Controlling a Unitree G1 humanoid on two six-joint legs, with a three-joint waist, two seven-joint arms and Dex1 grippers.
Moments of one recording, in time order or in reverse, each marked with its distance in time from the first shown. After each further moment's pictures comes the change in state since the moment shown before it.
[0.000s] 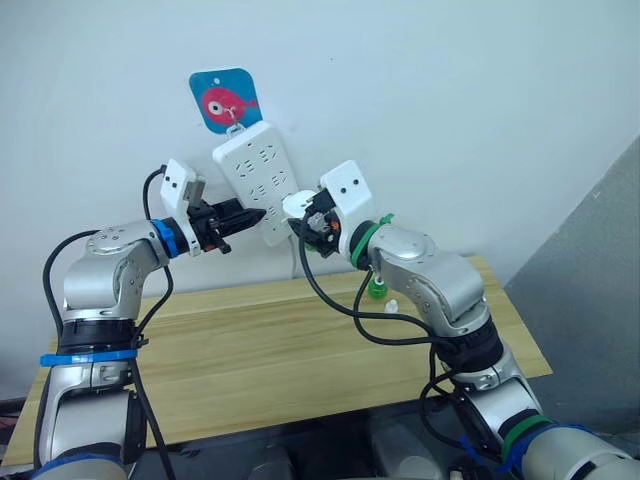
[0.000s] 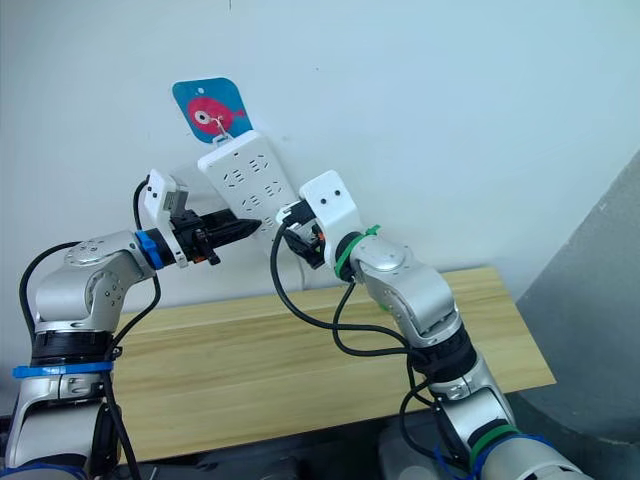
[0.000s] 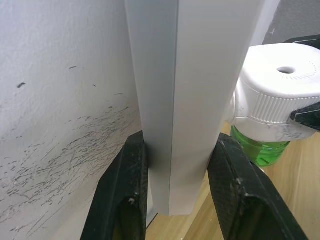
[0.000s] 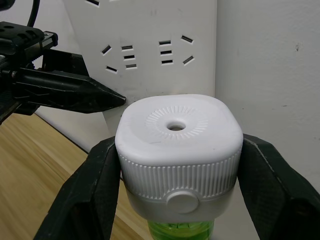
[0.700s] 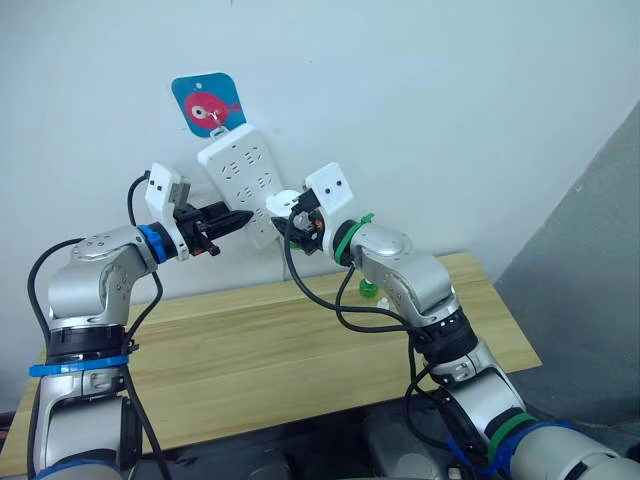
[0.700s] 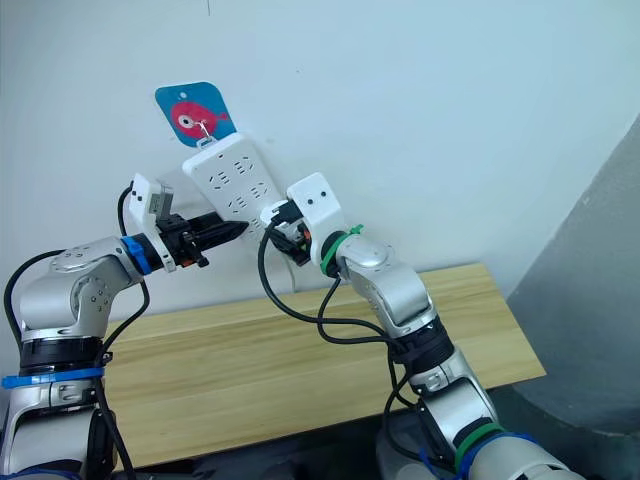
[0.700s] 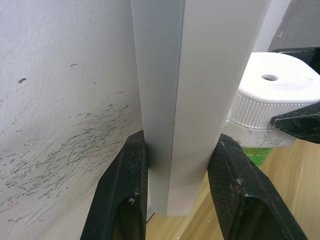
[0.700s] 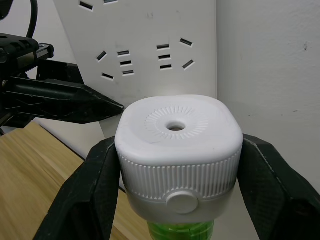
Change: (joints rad) left arm 0.035 0.006 0.051 -0.023 0.002 0.057 0.022; right arm -0.037 0.081 -0.003 0.249 -0.076 -0.225 0.105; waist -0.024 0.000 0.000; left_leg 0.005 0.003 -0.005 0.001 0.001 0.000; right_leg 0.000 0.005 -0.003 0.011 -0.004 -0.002
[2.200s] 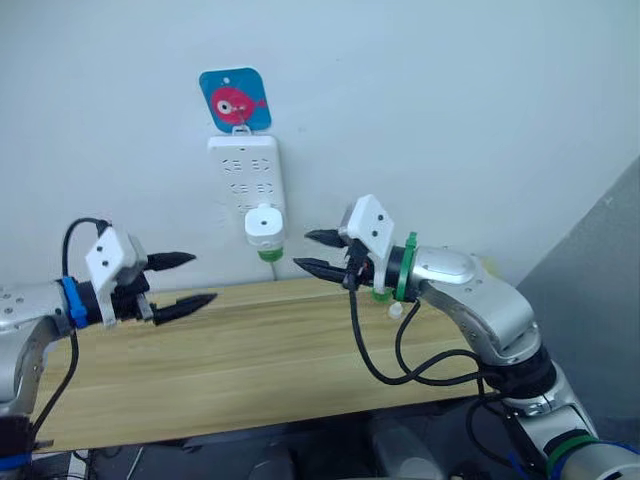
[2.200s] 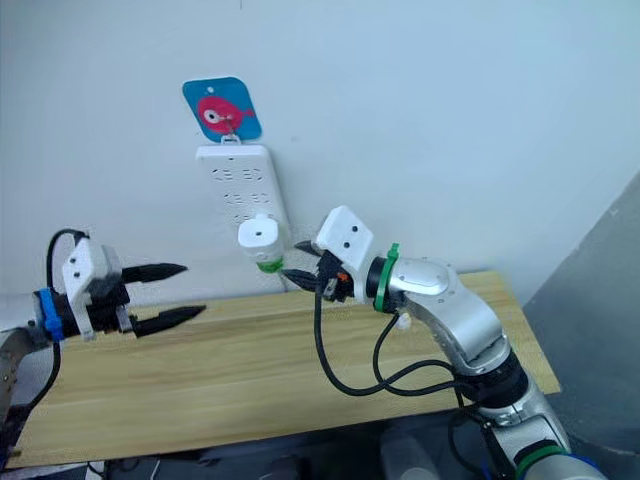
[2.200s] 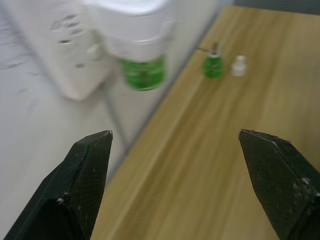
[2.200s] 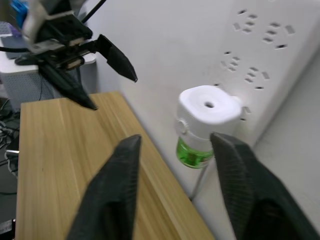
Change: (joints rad) left arm 0.564 0.267 0.159 -0.369 -0.055 -0.260 -0.239; right arm 0.186 -0.332 0.098 -0.416 0.113 -0.013 0.325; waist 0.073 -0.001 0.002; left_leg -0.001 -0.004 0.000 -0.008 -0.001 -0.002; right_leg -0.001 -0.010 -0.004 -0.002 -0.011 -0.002
